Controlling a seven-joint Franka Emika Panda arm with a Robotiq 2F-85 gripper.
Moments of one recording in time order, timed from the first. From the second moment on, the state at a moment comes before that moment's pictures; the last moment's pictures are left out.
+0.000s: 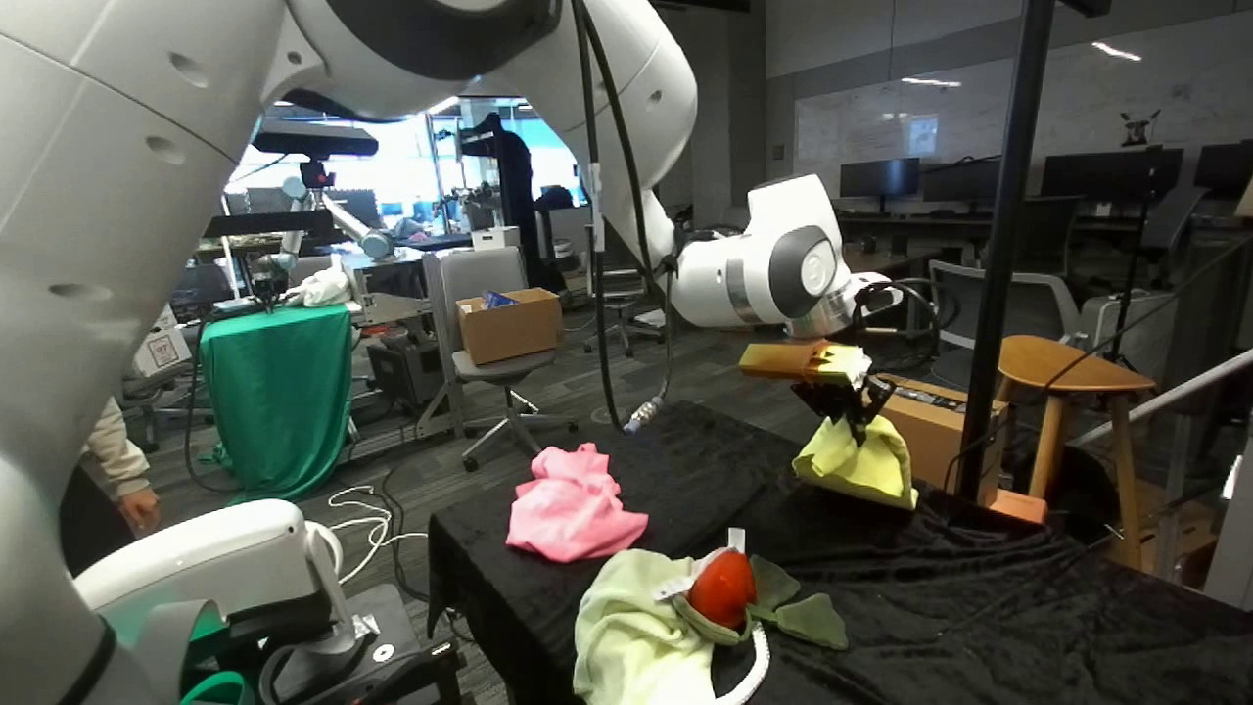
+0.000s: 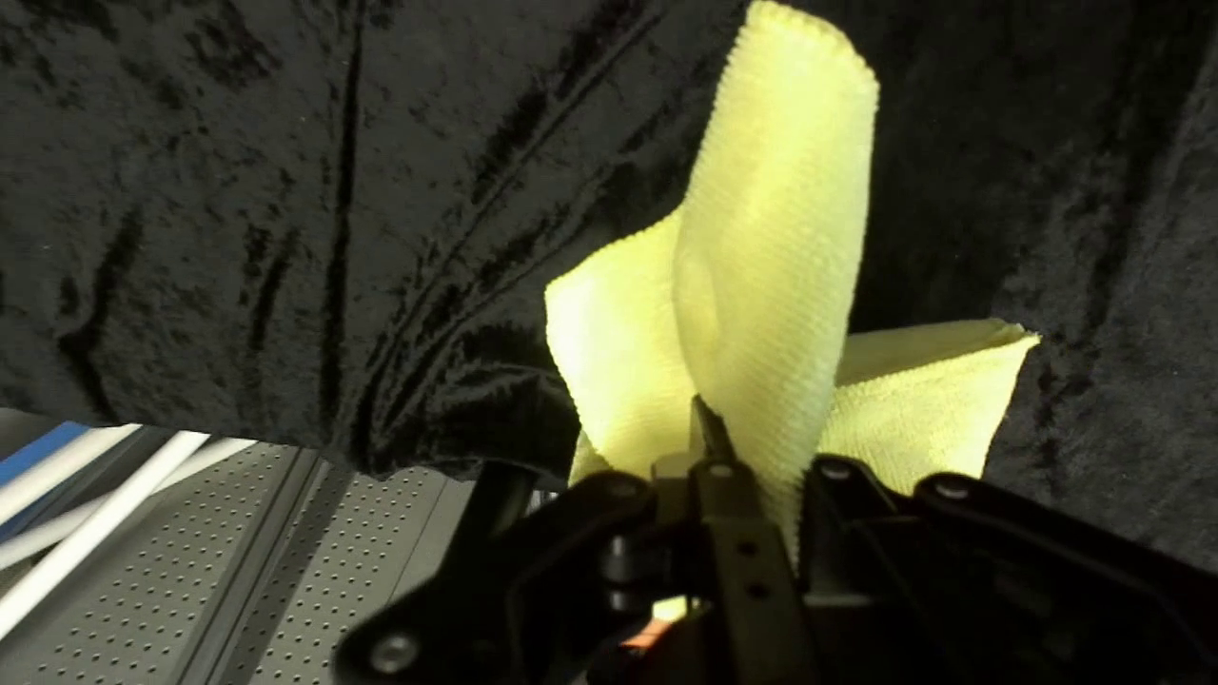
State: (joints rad) arm 0.15 0.60 -0.09 -1.75 -0.23 2.64 0.09
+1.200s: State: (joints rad) arm 0.02 -0.27 -0.03 -2.50 -0.10 2.50 -0.39
